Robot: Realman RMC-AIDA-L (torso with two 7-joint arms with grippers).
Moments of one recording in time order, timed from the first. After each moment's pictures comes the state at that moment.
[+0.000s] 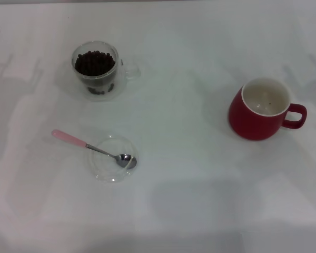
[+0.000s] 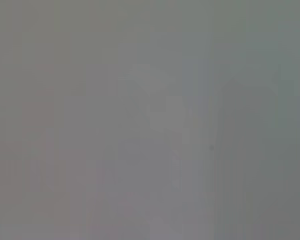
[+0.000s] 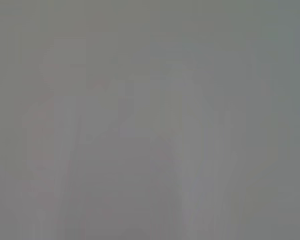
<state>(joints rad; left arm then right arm) -0.45 -2.08 0.54 0.05 1.03 1.41 -0.31 0.27 2.02 -1.67 -0.07 0.03 -1.75 0.43</state>
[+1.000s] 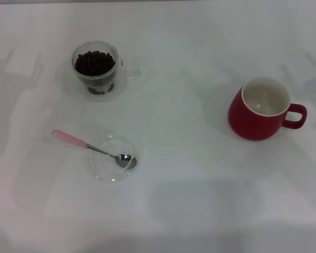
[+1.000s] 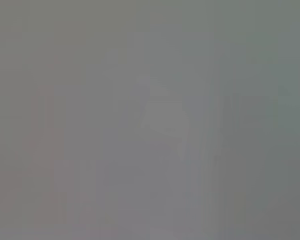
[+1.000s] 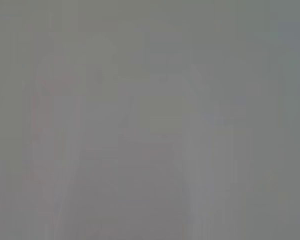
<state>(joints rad) -0.47 -2.08 0.55 0.05 1.00 1.41 -0.30 0.26 2.01 -1.68 -0.11 0.02 -1.74 0.41</state>
